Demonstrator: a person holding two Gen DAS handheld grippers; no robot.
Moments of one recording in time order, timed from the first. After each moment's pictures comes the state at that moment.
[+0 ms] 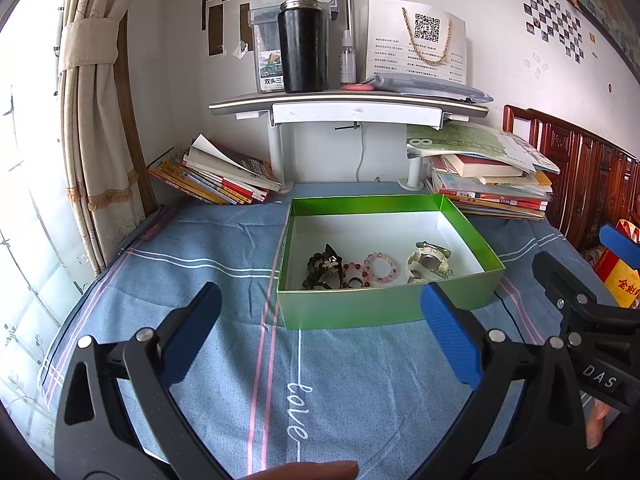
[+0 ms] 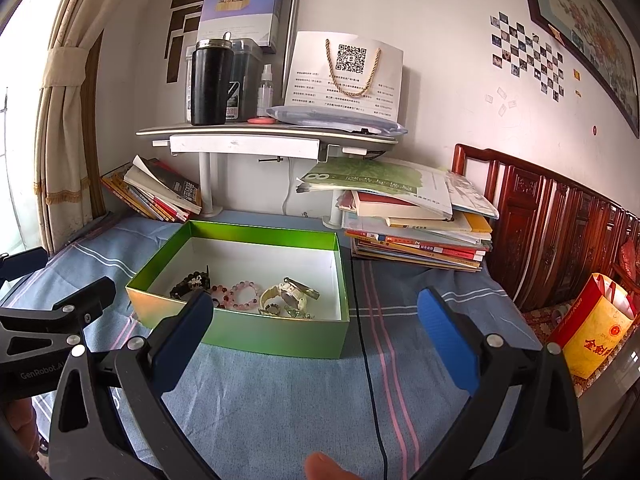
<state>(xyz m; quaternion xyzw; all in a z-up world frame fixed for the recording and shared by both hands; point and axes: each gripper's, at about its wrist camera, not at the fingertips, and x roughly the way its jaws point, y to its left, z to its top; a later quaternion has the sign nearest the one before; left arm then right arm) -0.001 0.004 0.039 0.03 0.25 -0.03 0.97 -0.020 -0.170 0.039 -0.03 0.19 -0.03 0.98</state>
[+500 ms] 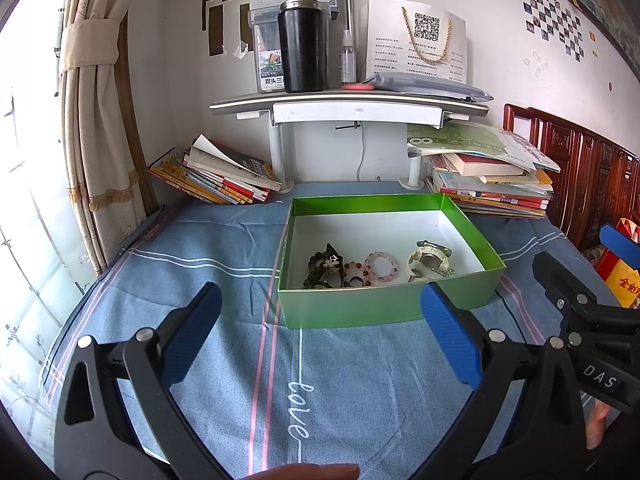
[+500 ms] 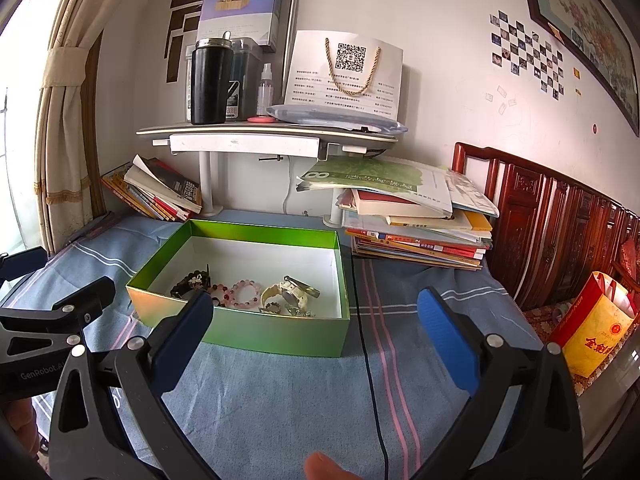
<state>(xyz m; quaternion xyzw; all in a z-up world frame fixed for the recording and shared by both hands) -0.001 0.004 0.037 0.03 0.25 -0.03 0.97 -0.020 -0.169 0.038 -0.03 0.19 -0.03 0.98</state>
